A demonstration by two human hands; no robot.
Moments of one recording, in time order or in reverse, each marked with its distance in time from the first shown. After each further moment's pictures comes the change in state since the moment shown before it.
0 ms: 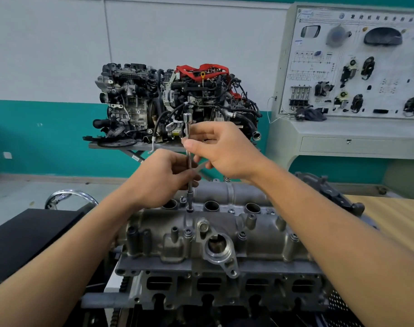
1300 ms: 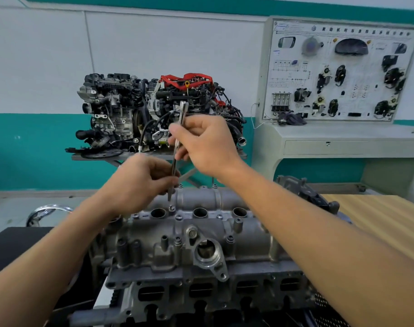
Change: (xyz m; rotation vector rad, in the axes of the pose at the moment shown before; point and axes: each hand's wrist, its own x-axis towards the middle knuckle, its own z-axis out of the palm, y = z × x) left_hand -0.007 0.010 -0.020 0.162 0.026 0.072; right_hand 0.007 -0.015 0.010 0.091 0.257 -0.153
